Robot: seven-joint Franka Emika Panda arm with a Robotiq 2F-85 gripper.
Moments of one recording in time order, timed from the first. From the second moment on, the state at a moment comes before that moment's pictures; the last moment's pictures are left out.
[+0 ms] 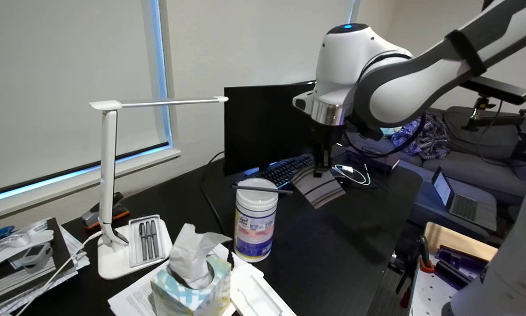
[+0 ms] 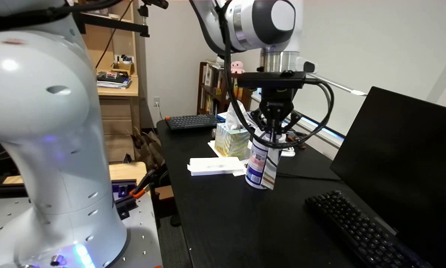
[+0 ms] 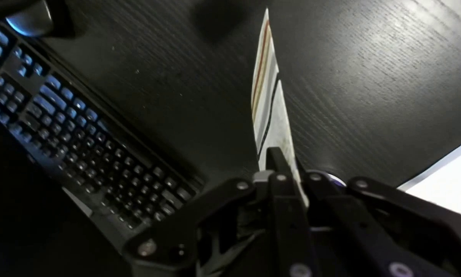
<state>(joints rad) 0.10 -0.27 0.00 -2.61 -0.30 2.37 -0.27</state>
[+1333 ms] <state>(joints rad) 0.31 -0.28 0.08 -2.72 -0.09 2.53 -0.39</state>
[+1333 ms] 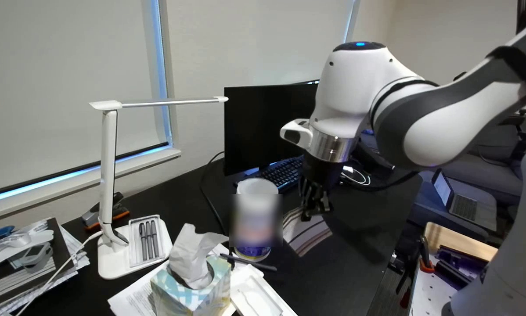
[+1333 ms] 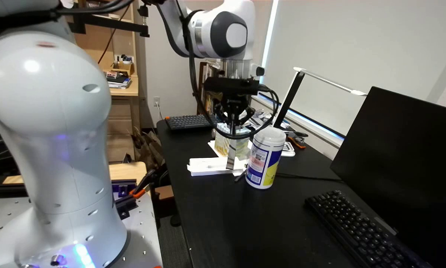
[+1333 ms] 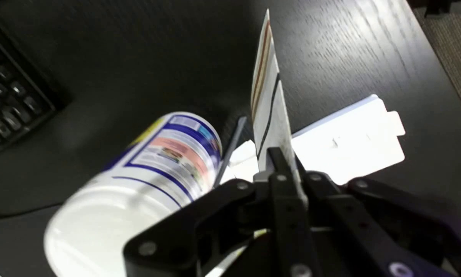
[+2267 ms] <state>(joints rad) 0.64 -0.09 0.02 -2.65 0.65 2.49 -0.83</state>
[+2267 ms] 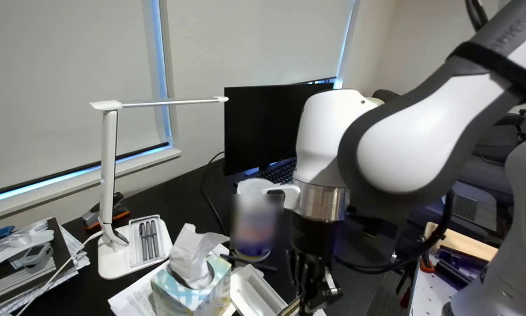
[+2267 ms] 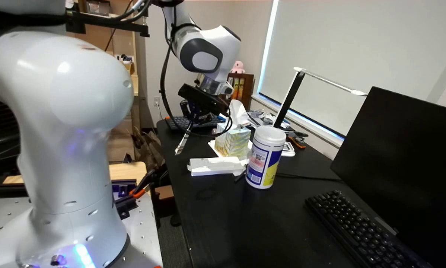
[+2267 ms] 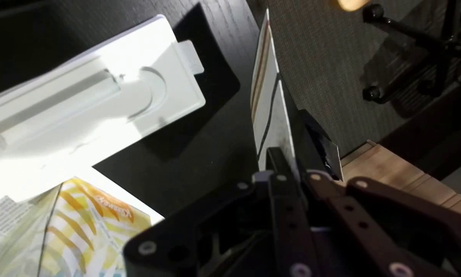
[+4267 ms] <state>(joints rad) 0.16 0.20 0.24 -2.45 0.82 2.41 -1.03</state>
